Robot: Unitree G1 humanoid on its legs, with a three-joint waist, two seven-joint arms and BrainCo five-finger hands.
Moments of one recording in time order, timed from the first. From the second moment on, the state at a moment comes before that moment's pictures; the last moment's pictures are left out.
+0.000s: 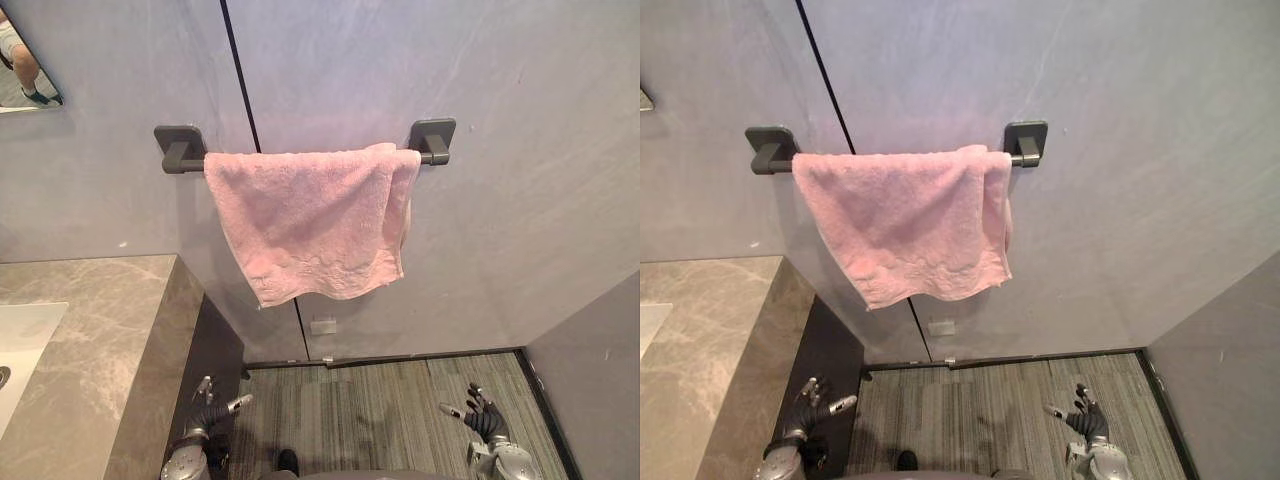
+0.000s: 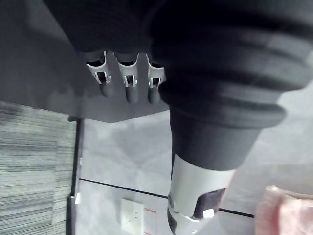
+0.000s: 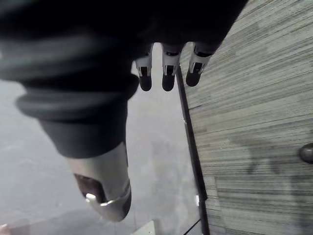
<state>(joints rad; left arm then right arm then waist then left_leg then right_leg) 0.26 0.12 0.18 0.60 -0.06 -0.15 -0.02 0.23 -0.14 -0.22 0.67 0.04 -0.10 0.05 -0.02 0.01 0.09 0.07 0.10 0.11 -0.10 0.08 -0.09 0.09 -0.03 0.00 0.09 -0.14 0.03</state>
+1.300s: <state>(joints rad) 0.15 0.00 0.07 0.71 -0.08 -0.14 0.02 0.16 -0.12 -0.15 0.66 -0.05 -0.07 -0.03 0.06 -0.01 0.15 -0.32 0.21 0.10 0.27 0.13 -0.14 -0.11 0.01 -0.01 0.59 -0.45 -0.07</state>
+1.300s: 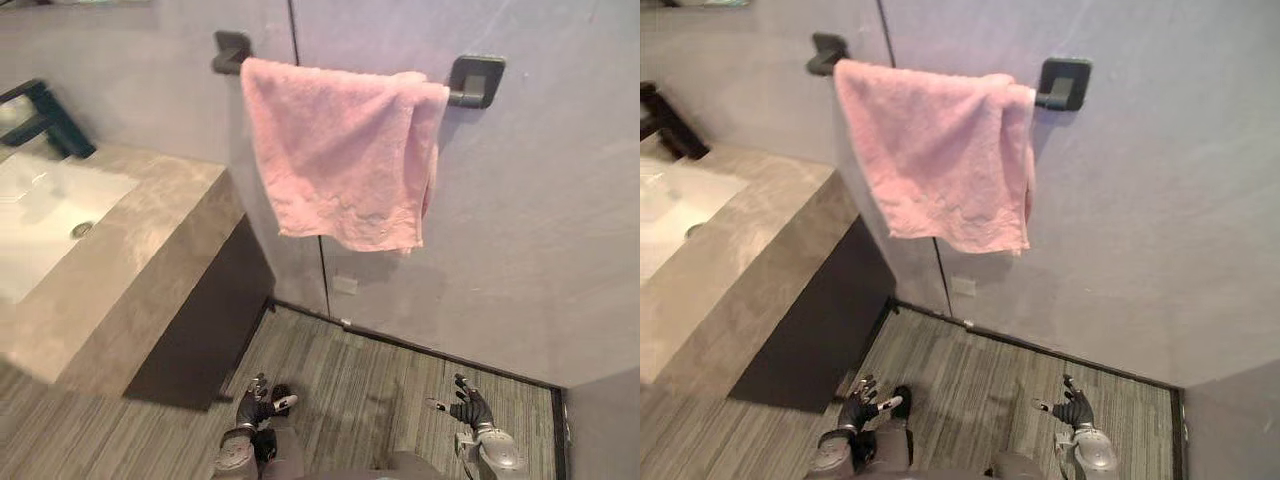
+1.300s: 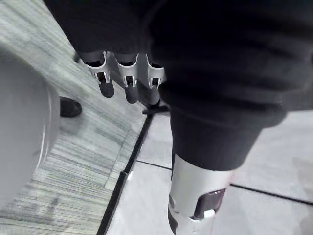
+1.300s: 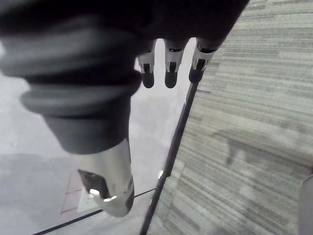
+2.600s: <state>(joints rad) 0.09 0.14 0.09 0.81 -0.07 -0.14 0.07 0.01 -0.13 -0.27 0.94 -0.01 -0.06 -0.06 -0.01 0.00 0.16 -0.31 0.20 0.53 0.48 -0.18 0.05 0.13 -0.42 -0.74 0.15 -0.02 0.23</state>
